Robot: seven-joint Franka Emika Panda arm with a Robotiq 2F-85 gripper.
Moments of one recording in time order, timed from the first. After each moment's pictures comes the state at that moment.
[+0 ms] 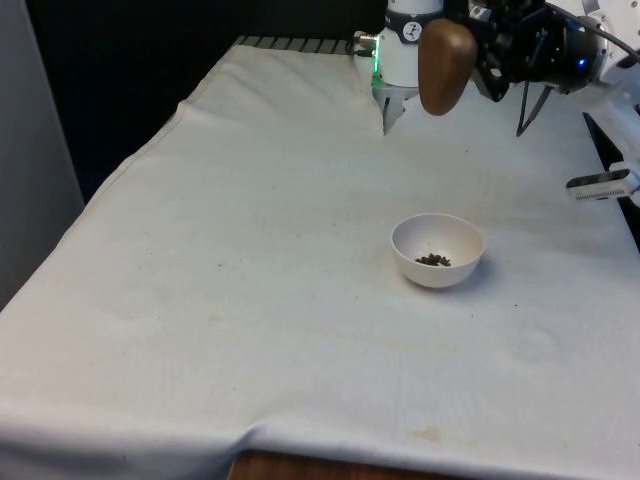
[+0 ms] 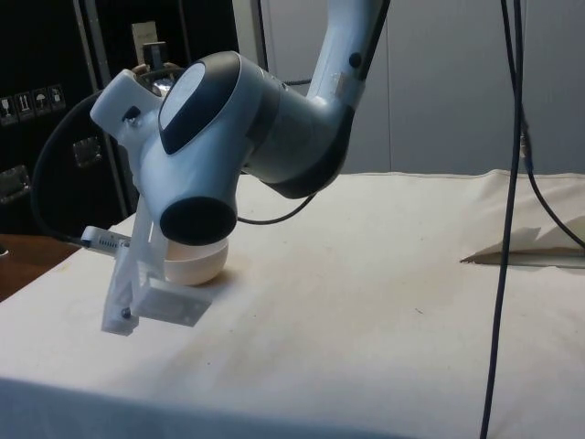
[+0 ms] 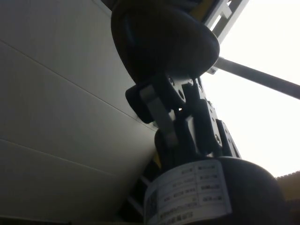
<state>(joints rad) 0.10 0.64 0.47 -1.95 -2.04 1.14 0.88</state>
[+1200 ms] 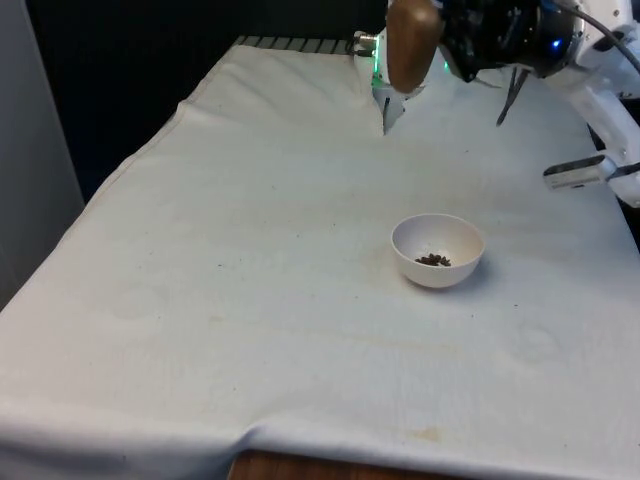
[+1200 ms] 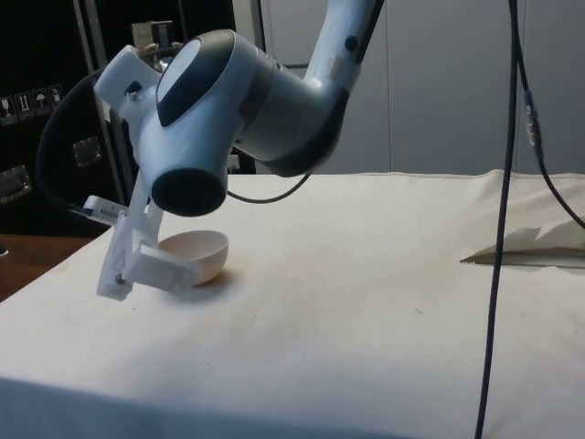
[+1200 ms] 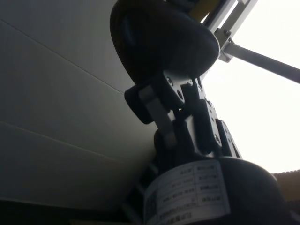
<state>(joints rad) 0.05 0.60 0.46 -1.95 -2.03 1.14 0.87</state>
